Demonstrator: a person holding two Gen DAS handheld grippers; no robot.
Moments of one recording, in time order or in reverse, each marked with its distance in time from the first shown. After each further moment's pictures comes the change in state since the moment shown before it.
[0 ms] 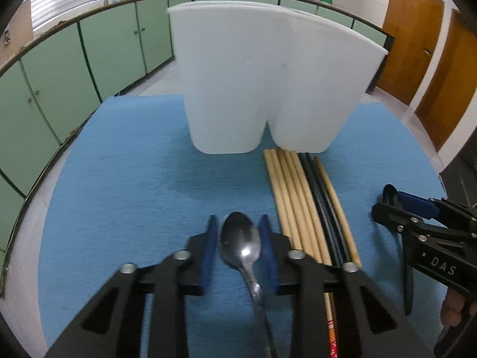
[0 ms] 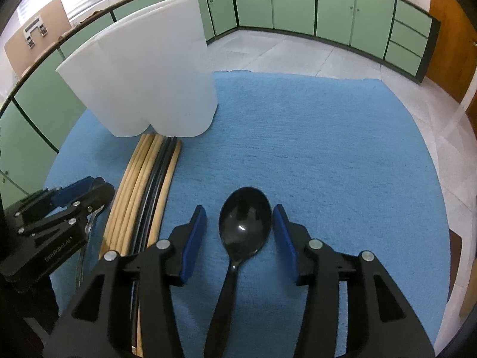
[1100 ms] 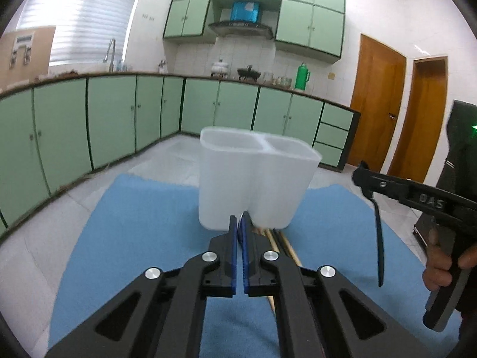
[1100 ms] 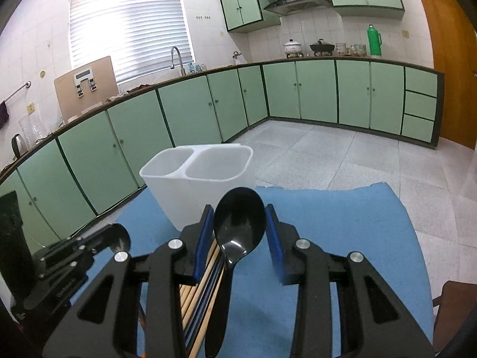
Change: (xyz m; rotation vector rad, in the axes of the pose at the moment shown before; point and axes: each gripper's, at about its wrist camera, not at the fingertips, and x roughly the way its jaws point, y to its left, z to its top) left arm -0.087 0.033 -0.039 -0.033 -0.465 -0.132; right arm -0.084 -0.007 0.006 -0.056 -0.472 0.157
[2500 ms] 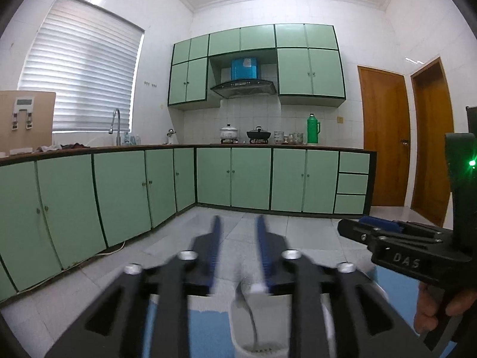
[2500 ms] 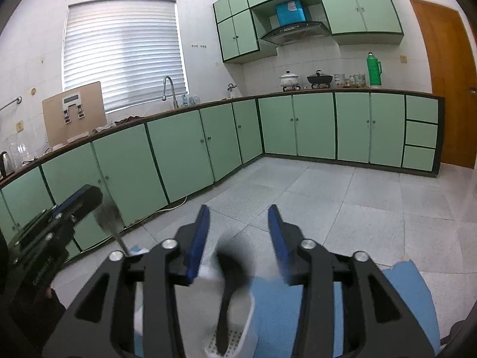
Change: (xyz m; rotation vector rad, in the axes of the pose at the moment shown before) left arm 0.059 -0.006 0.117 0.134 -0.332 0.105; right arm 0.089 -0.004 0.092 -0.012 -0.189 -0.028
